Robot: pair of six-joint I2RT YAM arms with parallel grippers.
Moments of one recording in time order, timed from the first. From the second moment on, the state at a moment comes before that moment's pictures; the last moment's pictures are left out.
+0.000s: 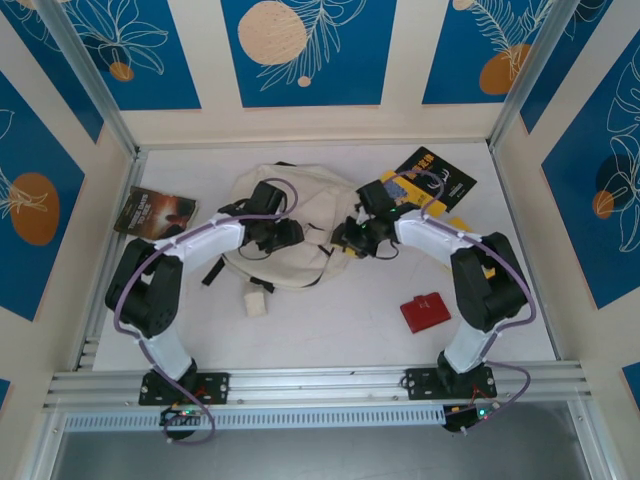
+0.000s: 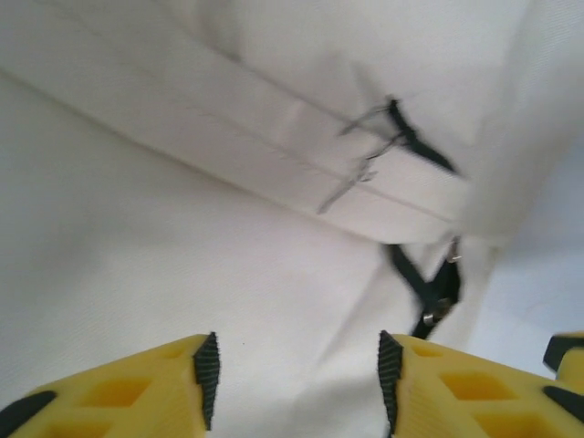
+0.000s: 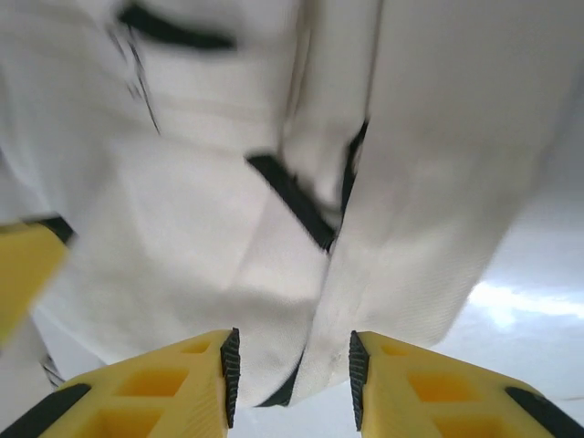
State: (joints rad) left arm -0.55 1.74 1.19 -0.48 0.16 -0.74; right arm 0.44 1.71 1.13 -0.50 -0.41 0.83
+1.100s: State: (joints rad) left arm -0.70 2.07 1.49 -0.56 0.05 -0.84; right arm 0.33 1.89 1.14 -0.47 -0.50 0.82
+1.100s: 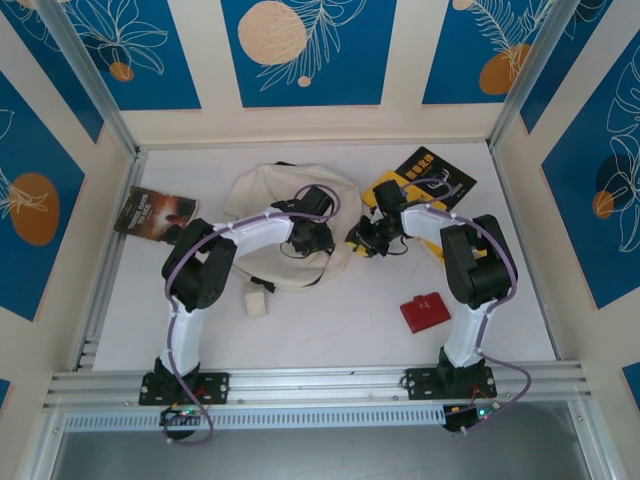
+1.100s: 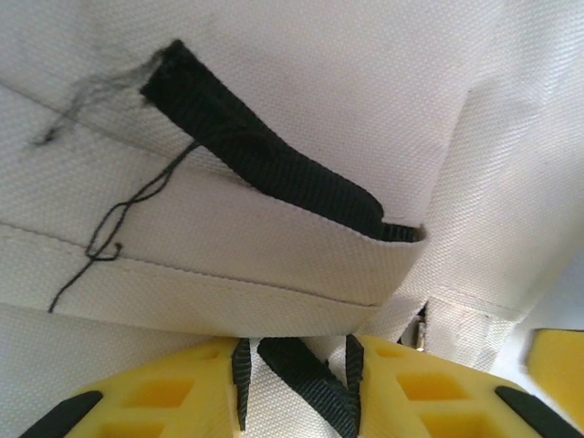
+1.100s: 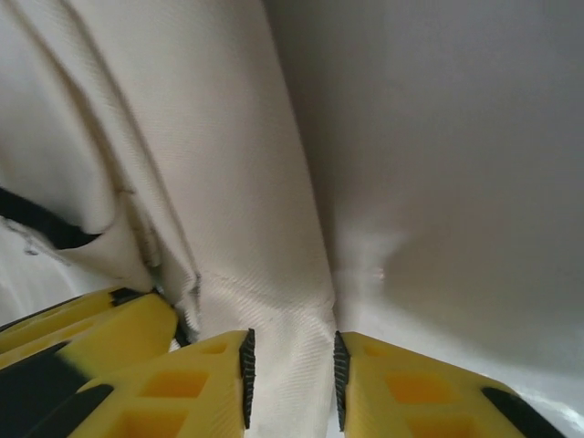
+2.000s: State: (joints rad) left arm -0.71 2.05 1.44 -0.47 0.06 -0.84; right arm 0.37 1.93 1.17 -0.49 -0.50 0.82
